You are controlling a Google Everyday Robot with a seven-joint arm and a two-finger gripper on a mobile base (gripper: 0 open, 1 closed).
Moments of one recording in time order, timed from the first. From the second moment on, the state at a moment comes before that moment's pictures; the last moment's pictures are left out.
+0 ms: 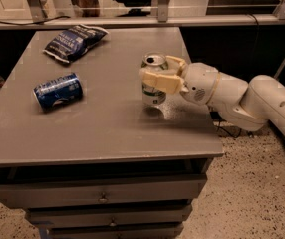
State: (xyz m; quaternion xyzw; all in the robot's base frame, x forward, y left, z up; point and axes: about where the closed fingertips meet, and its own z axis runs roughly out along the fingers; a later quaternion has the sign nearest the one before) arm 0.564 -0.031 0.939 -0.35 0.53 0.47 0.62
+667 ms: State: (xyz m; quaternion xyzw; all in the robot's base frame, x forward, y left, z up) arm 0.561 -0.030 0.914 -0.34 0.54 0.48 0.60
